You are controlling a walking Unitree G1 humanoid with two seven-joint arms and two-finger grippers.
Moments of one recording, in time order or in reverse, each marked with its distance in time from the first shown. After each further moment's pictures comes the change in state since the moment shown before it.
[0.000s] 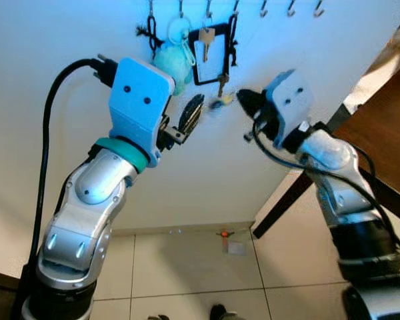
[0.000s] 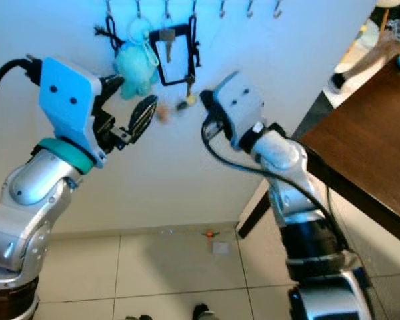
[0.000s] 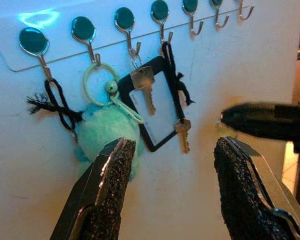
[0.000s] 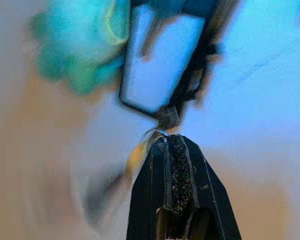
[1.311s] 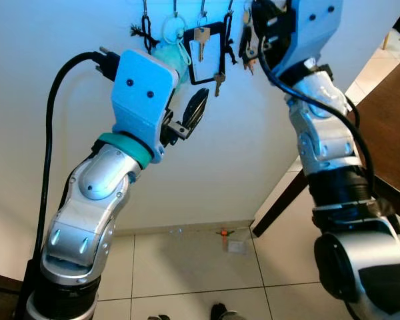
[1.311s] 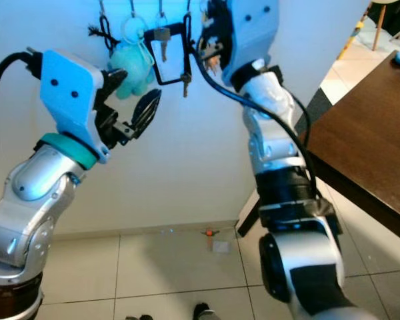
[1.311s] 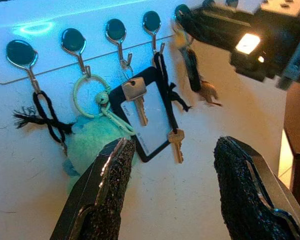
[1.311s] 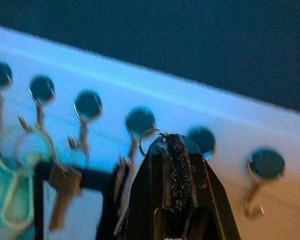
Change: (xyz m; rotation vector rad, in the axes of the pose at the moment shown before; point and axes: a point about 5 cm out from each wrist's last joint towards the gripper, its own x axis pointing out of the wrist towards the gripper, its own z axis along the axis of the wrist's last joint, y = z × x) left arm 0.004 -0.002 0.004 -0.014 -0.018 -0.003; right arm 0.050 -0.022 0.068 0.048 -0.313 -0.213
